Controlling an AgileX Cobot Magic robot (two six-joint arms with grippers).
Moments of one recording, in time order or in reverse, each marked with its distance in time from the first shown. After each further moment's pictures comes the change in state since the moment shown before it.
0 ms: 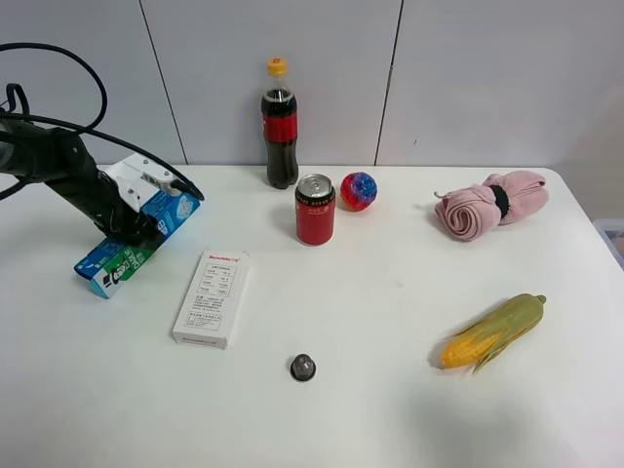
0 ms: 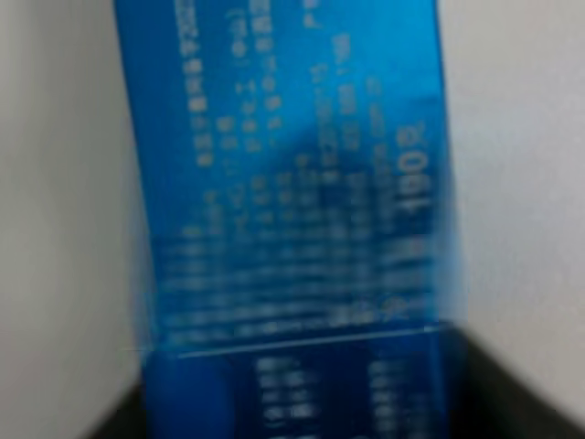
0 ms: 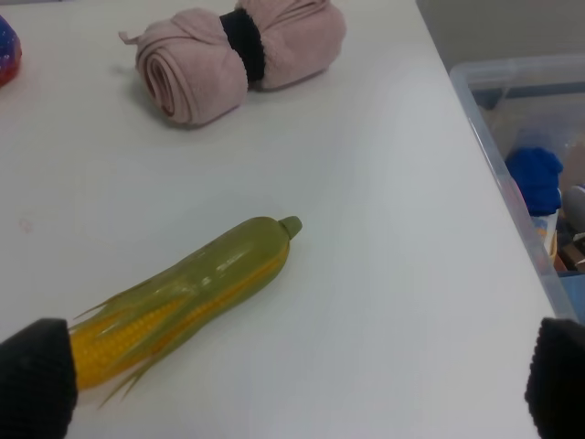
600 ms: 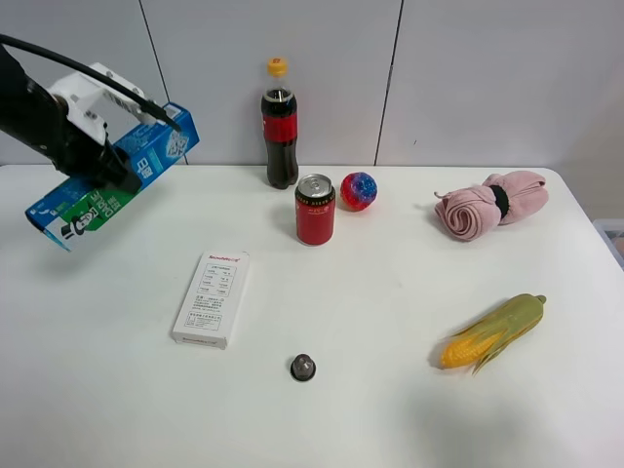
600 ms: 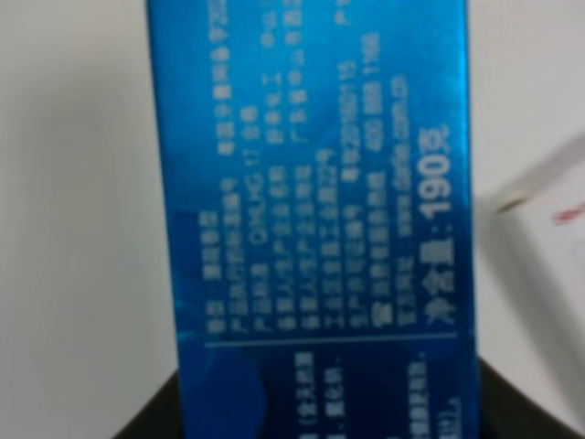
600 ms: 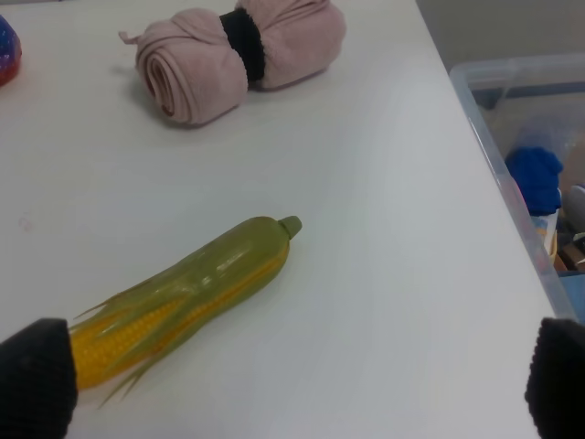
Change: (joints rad) left arm -0.056 -0.430 -0.001 0.005 0.274 -0.006; right arm 0.000 0.000 0.000 0.000 0.000 0.000
